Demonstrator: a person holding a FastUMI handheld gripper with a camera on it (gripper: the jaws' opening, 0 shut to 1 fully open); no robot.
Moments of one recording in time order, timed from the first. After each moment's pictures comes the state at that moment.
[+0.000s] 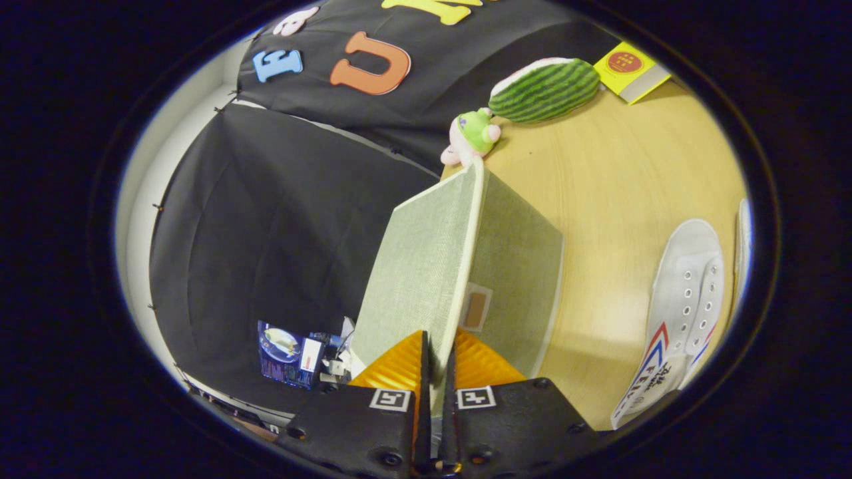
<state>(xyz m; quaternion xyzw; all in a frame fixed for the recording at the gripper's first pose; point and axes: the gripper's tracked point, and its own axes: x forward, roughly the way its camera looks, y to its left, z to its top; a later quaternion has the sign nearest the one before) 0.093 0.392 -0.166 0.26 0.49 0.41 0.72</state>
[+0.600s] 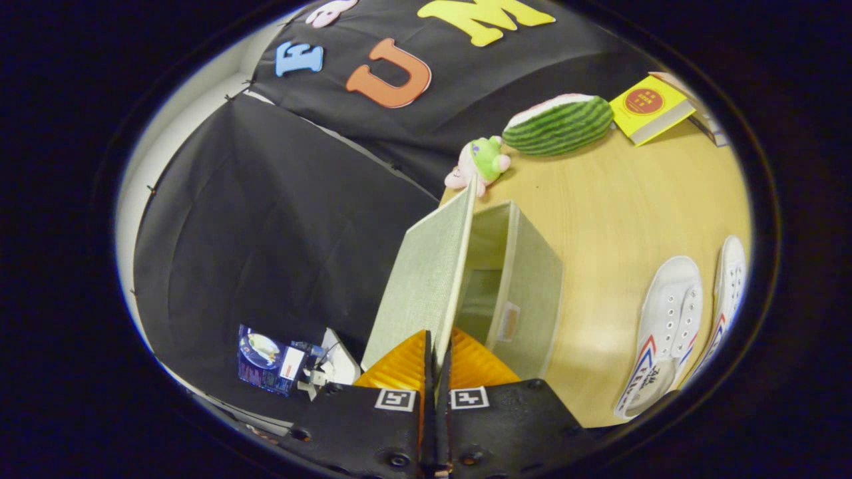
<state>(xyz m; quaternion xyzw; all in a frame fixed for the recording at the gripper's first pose) 0.091 0.415 -0.111 0.24 0.45 0.40 0.76</state>
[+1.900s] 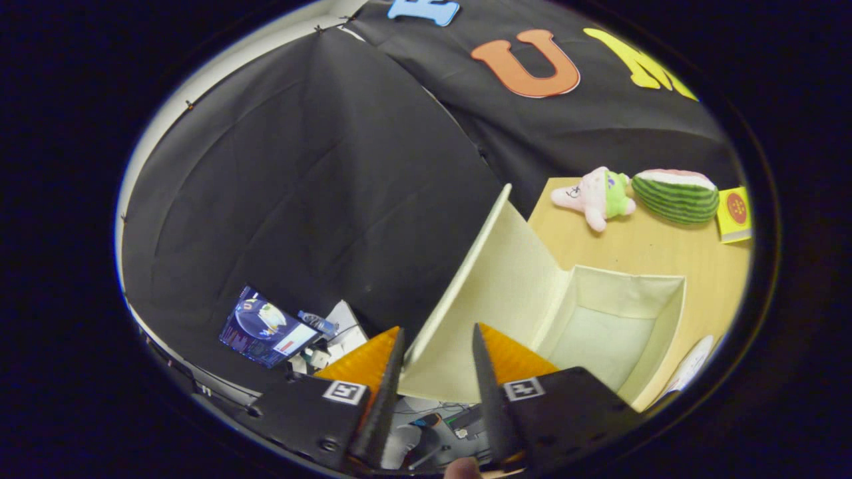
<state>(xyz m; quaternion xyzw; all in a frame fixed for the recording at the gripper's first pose) 0.026 0.613 0.001 0.09 0.42 0.47 0.77</state>
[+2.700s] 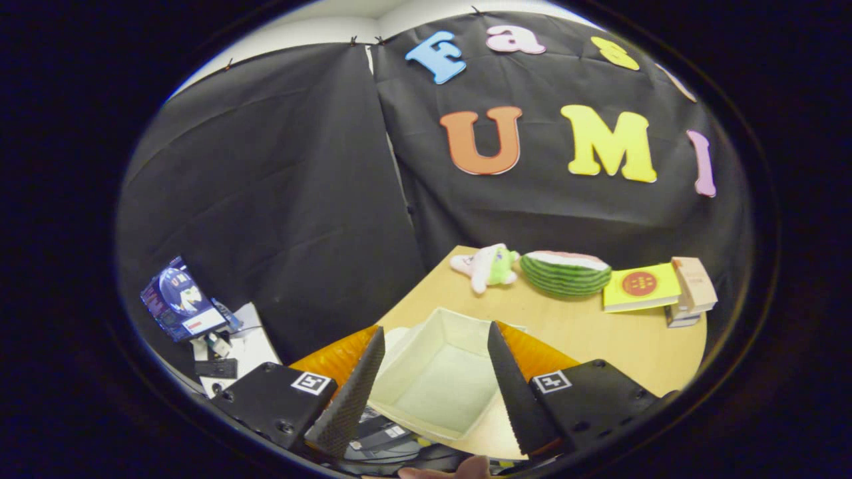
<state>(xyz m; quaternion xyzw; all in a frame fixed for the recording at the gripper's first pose) 0.067 0.438 0.040 -0.03 0.25 0.34 0.91</state>
